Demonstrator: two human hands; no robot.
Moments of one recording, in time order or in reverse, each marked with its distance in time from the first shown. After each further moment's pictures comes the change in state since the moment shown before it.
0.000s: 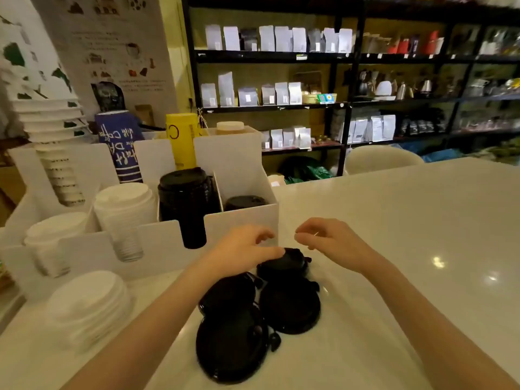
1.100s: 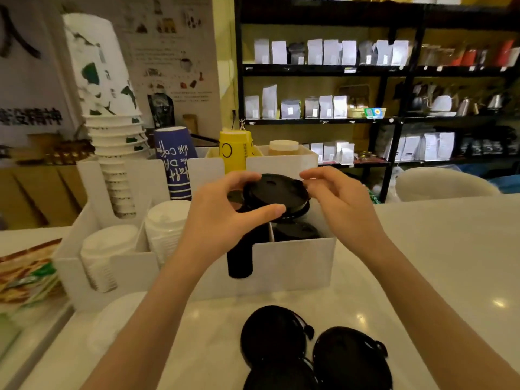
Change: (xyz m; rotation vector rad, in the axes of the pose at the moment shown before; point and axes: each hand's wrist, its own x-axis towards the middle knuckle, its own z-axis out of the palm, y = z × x) left_hand -0.030 0.001 -0.105 -0.125 0.749 0.120; right_hand 0.065 -0.121 0.010 0.274 0.359 -0.360
